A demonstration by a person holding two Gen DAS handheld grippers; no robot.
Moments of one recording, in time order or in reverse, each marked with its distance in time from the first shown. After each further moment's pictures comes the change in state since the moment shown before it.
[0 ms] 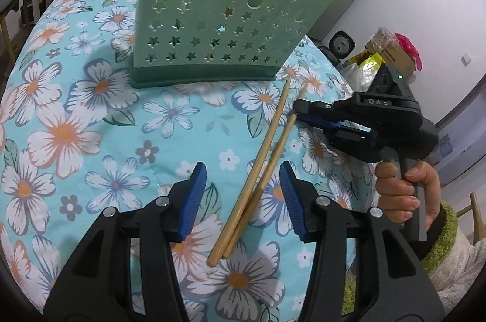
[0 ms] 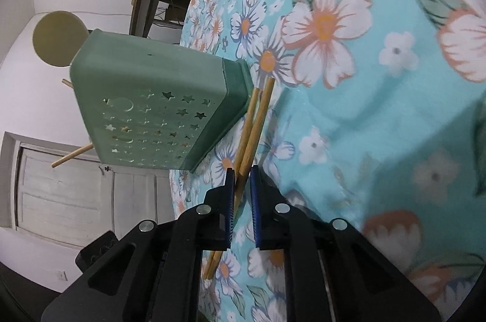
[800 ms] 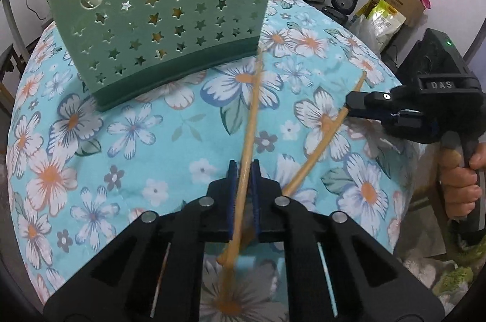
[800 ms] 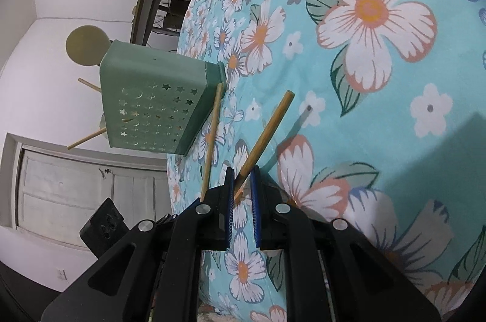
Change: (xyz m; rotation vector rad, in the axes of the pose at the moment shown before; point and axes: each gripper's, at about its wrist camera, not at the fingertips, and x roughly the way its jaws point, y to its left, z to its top) left arm 0.049 -0.049 0.002 0.240 0.083 0.163; right arm -0.050 -0.024 -0.029 0.006 -0.031 -0.006
